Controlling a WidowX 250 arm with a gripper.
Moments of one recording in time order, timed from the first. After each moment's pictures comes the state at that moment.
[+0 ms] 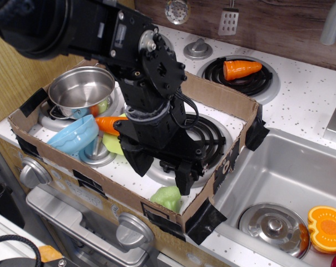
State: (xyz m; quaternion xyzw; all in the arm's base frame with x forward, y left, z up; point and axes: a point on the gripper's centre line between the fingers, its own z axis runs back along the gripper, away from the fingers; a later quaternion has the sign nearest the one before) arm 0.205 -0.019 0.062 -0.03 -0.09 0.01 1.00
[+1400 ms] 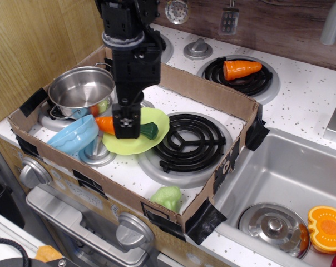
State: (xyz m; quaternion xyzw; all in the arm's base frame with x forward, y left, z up) arm 0.242 0.057 0.084 0.05 0.00 -0.47 0.88
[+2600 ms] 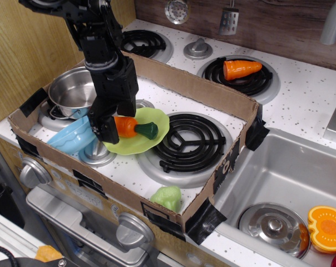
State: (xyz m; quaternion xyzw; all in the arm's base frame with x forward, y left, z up) arm 0.263 0.104 0.027 0.01 -0.04 -0.62 0.79
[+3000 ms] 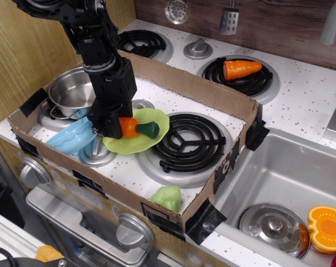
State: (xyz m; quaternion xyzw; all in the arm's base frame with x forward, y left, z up) arm 0.265 0.106 0.025 0.01 -0.05 -0.61 0.79
